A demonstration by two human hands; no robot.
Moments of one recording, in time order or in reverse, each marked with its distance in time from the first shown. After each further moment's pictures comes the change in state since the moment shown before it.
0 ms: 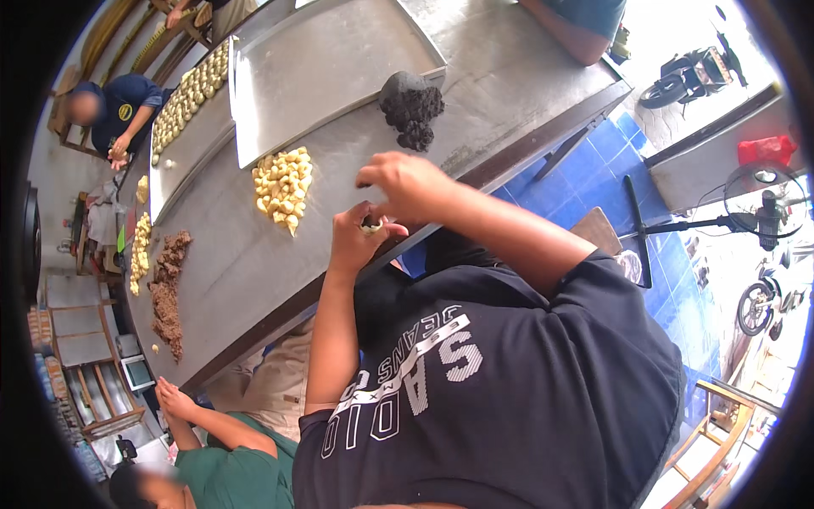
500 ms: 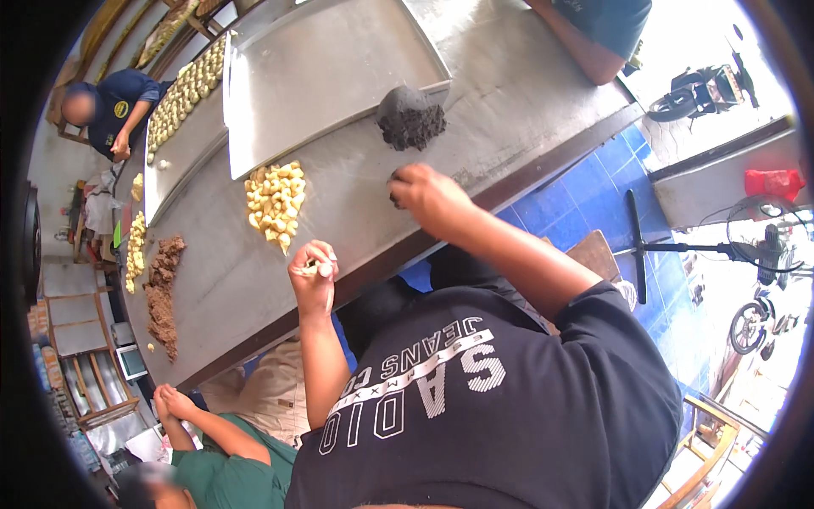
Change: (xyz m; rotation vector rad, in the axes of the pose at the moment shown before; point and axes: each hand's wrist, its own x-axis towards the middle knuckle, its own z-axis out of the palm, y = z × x) left_hand -0.035 -0.009 -0.035 -0.639 0.290 -0.039; right_hand -0.018 0.078 0.015 -0.163 0.069 0.010
